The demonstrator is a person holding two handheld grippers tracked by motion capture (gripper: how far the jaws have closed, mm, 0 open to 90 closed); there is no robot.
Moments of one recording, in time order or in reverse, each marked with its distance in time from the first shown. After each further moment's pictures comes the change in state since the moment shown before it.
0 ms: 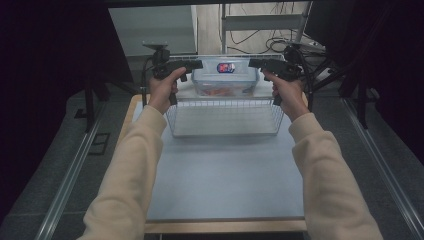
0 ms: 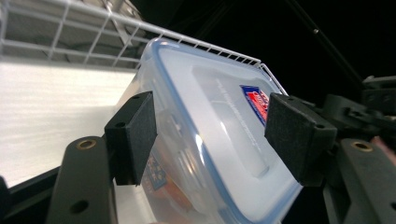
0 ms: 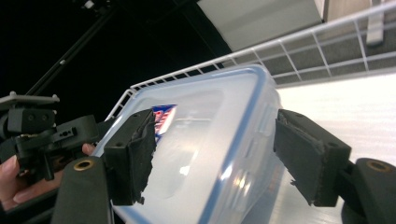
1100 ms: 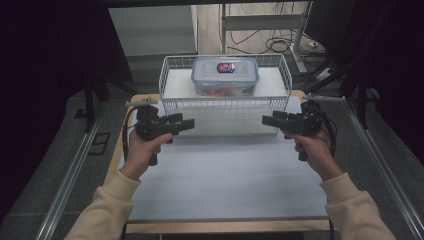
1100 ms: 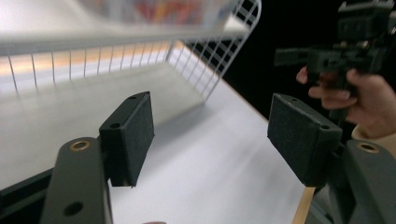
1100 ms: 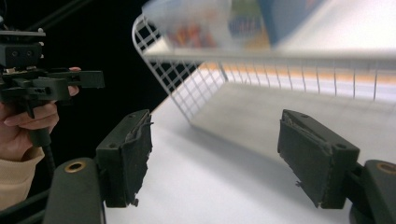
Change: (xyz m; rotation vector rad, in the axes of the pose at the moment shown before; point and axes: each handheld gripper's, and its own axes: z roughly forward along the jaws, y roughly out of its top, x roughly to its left) left arm -0.038 -0.151 -0.085 0.088 -0.033 0.262; right arm -0.017 -0.119 -0.089 0.117 0.151 -0.244
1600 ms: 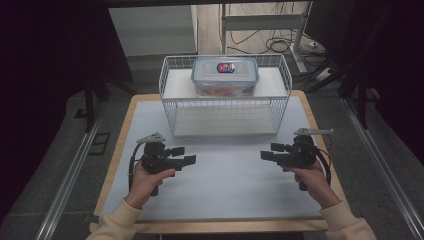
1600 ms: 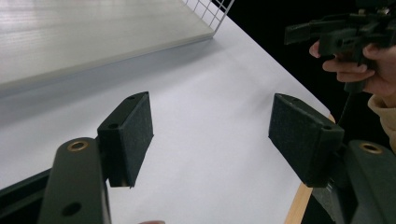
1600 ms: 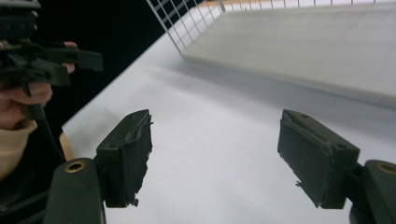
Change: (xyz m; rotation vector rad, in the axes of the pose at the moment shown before) left arm 0.011 -0.077 0.015 0.108 0.013 -0.006; right arm -0.010 -0.083 0.005 0.135 -0.019 -0.011
